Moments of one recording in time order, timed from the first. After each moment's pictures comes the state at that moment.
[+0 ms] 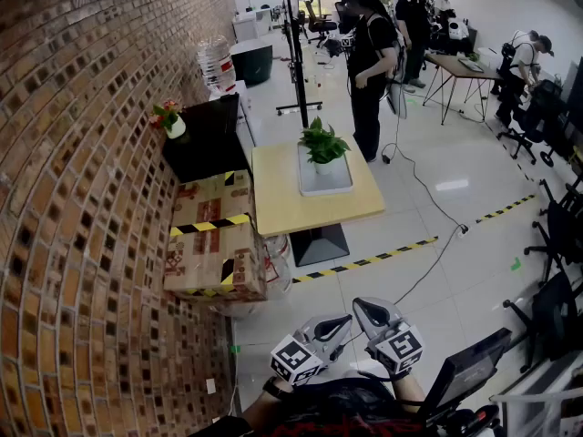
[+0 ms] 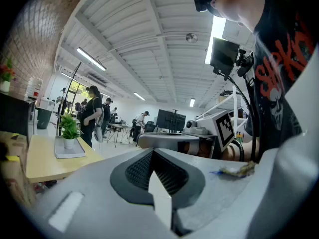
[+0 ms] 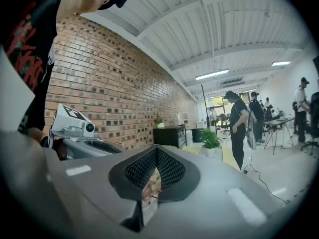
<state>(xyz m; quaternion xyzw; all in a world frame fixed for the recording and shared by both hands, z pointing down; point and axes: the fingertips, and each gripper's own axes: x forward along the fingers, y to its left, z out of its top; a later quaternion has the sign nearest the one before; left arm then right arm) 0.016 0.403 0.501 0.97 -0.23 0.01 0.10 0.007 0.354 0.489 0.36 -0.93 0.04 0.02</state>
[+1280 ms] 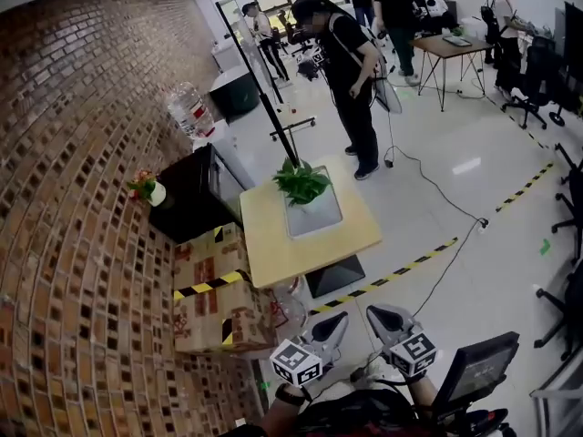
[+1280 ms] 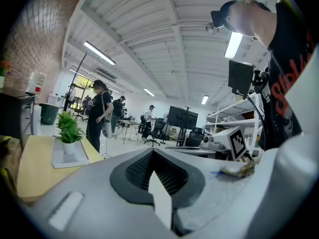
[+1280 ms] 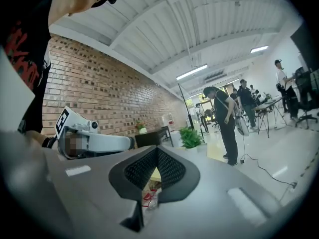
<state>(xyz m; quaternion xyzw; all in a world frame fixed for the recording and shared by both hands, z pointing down) 0.081 0.207 0.497 0.95 -0.27 0.03 0.11 0.120 0.188 0.516 0.39 -0.91 0.11 -0.03</state>
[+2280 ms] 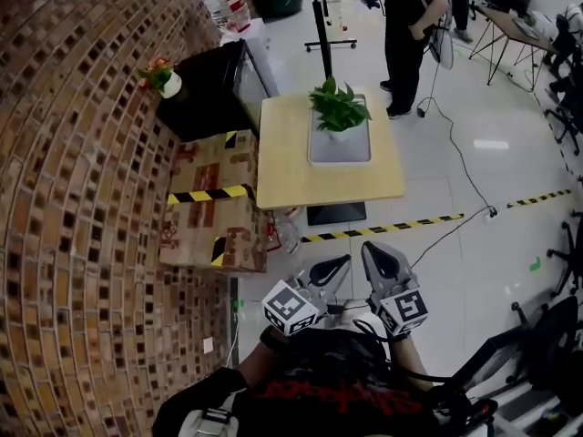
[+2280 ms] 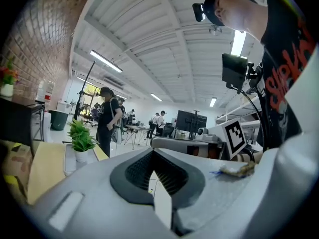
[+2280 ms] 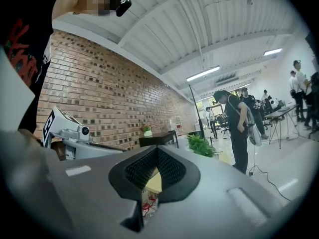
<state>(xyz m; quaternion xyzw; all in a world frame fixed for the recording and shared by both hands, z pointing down) 0.044 0.148 0.483 0.94 -0.33 0.02 0.11 0.057 0.108 0.478 0.35 -0.93 0.07 -0.03</state>
